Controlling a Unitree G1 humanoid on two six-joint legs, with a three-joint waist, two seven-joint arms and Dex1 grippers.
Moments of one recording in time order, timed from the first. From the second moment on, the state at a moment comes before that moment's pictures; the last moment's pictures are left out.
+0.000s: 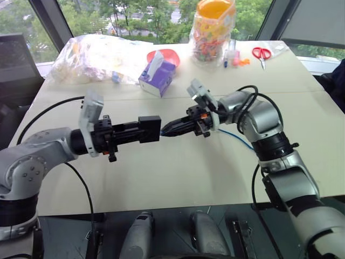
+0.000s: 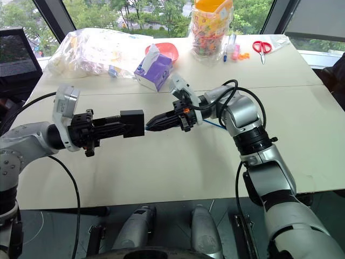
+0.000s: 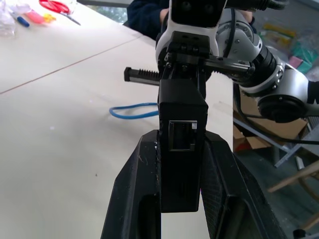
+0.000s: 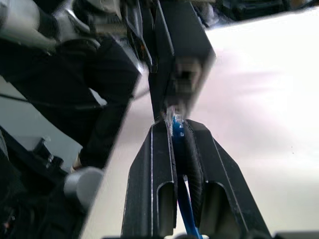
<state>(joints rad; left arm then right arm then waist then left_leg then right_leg) -0.34 0.80 0.28 -0.41 -1.08 0.92 -0.82 -0.92 -0.51 0.29 0.30 0.39 0.61 1.46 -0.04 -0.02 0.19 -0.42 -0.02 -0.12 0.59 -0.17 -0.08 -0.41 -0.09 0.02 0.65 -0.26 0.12</state>
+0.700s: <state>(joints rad) -0.29 0.58 0.09 -0.29 -0.66 0.51 -0.80 -1.08 -0.42 0.19 0.93 0.16 0.17 1.14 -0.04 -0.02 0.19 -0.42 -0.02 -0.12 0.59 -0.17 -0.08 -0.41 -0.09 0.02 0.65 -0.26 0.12</state>
